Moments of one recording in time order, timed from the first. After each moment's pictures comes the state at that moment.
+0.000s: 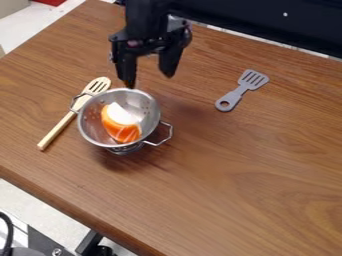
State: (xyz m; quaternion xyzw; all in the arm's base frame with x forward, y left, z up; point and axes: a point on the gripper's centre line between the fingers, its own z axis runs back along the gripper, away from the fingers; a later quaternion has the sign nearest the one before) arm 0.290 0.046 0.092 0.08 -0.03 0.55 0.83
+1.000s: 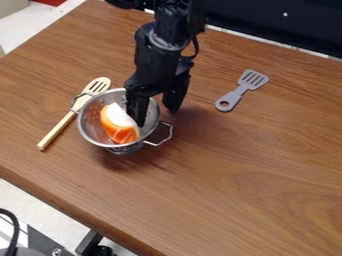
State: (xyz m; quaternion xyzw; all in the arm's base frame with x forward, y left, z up) arm 0.277 0.032 0.048 0.11 -0.04 0.58 0.81
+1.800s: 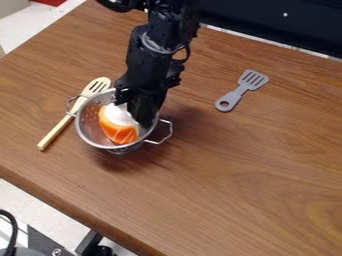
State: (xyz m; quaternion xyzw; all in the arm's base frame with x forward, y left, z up) arm 0.276 0.041 0.046 0.13 -0.04 0.57 0.81
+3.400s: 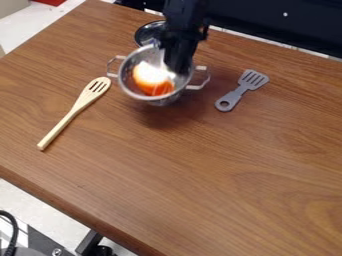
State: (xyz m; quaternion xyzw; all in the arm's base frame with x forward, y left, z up) arm 0.358 0.057 0.075 0.15 0.00 0.63 0.76
